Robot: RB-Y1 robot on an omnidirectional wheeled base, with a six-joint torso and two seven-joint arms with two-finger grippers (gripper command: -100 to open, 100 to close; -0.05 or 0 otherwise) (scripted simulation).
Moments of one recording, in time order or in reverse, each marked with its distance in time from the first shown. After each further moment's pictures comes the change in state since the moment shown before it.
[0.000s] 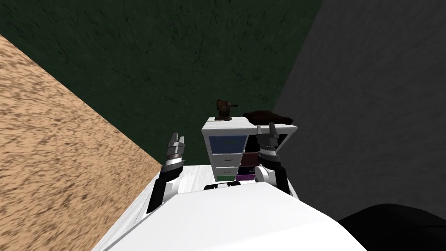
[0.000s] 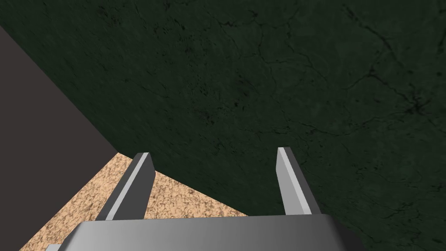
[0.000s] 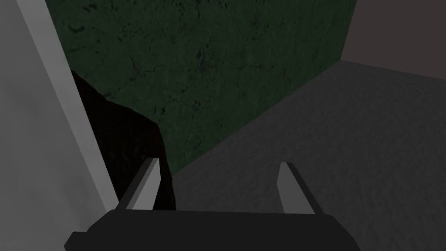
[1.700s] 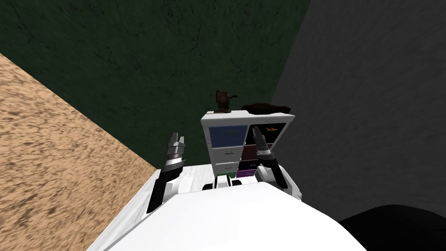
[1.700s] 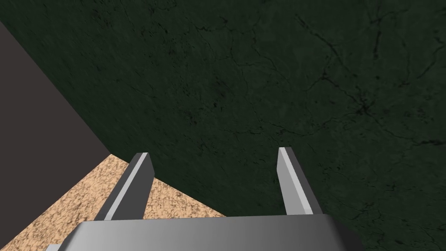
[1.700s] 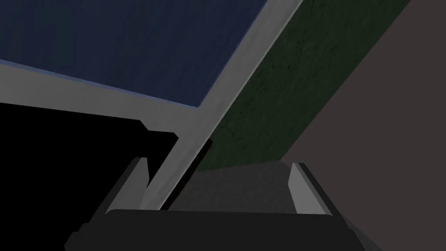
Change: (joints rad) left arm 0.000 0.000 0.000 0.000 0.000 0.000 0.000; right arm -0.056 -0.210 -0.019 0.146 0.140 -0.054 0.343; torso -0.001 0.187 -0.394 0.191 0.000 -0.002
